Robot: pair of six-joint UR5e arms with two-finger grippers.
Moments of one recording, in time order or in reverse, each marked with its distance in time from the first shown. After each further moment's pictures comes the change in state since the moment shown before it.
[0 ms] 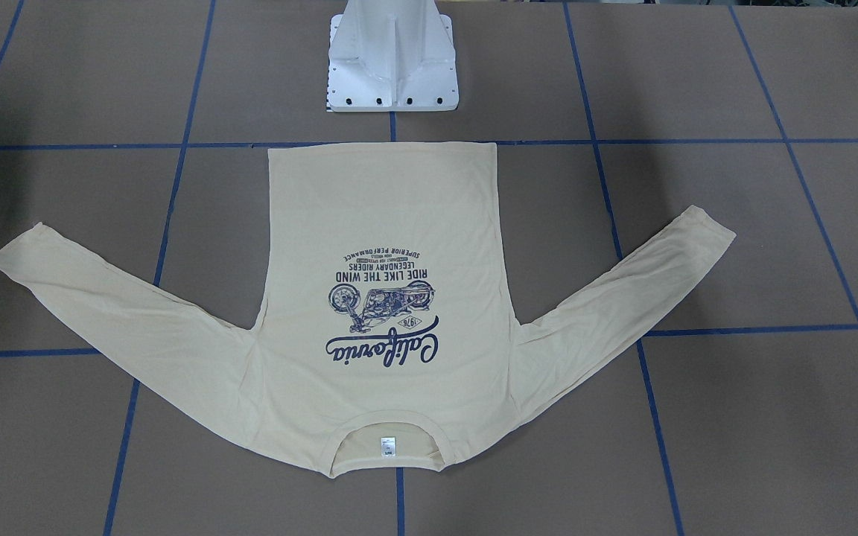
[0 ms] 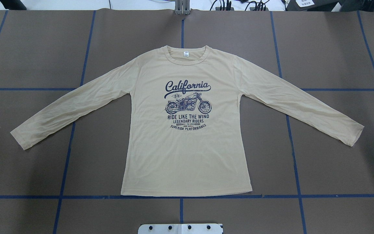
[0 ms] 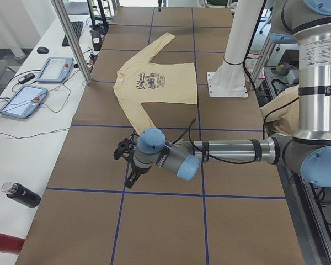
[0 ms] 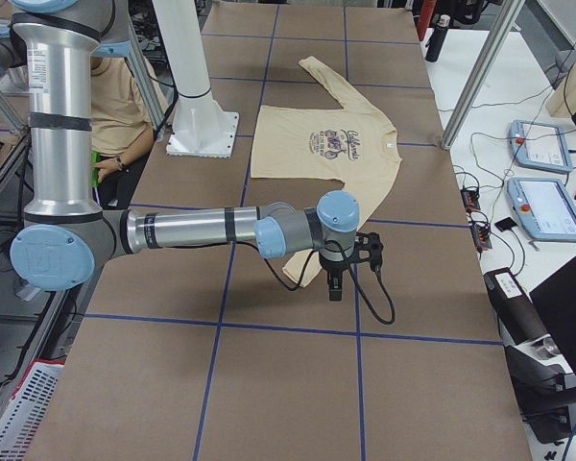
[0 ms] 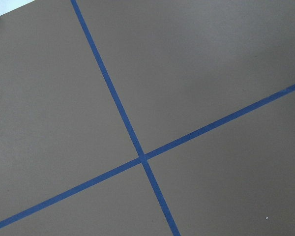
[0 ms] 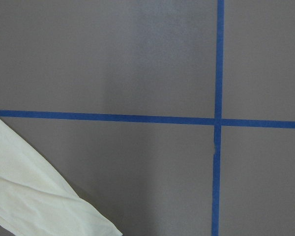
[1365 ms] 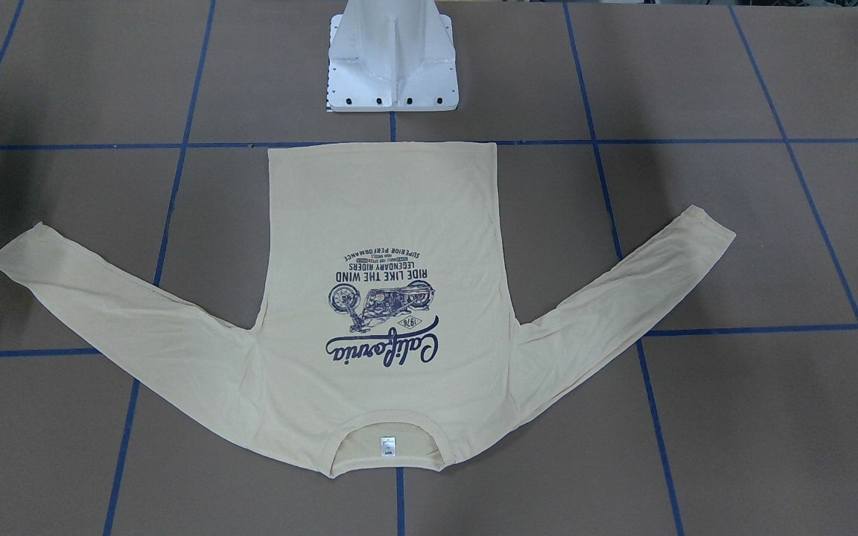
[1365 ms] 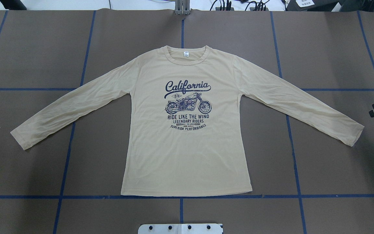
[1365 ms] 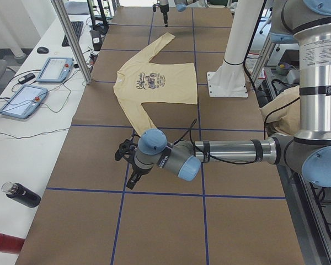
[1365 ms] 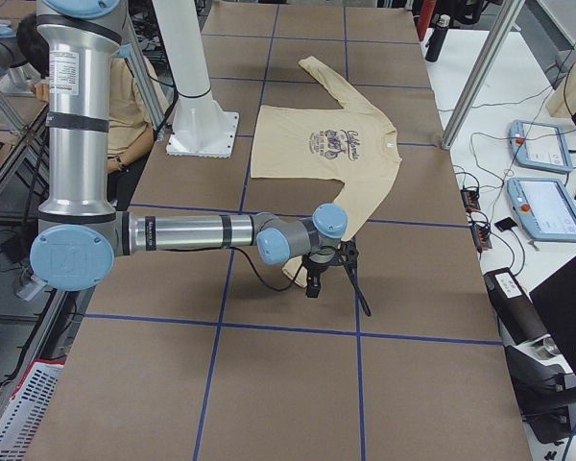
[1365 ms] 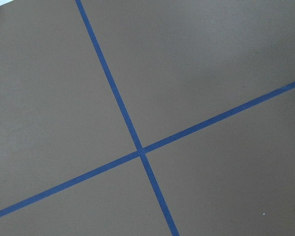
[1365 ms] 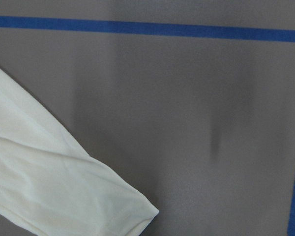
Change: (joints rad) left arm 0.003 0.004 0.001 -0.003 0.000 -0.006; right arm -0.239 -0.014 -0.086 0.057 -0.008 0.133
